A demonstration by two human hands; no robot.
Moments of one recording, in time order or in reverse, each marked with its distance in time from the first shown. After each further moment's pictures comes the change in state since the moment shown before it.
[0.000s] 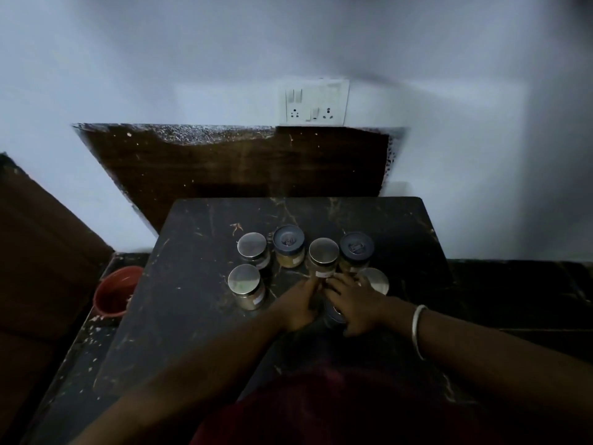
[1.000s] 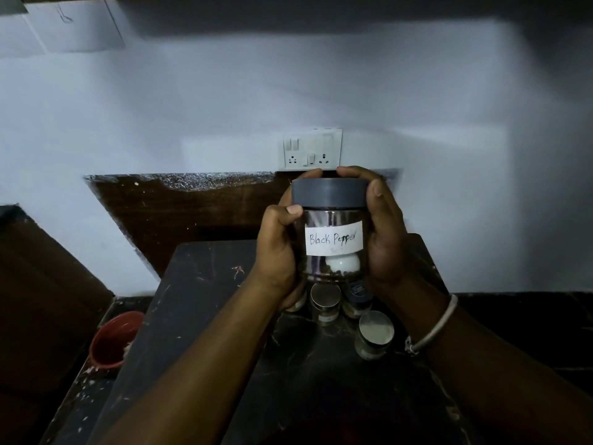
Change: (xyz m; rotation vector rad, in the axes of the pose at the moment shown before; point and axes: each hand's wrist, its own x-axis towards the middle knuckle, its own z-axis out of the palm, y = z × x) left_hand -0.041 0.187 -0.171 -1.359 0.397 0.480; right_hand -0.068 -0.055 -0.227 1.689 1.287 -0.431
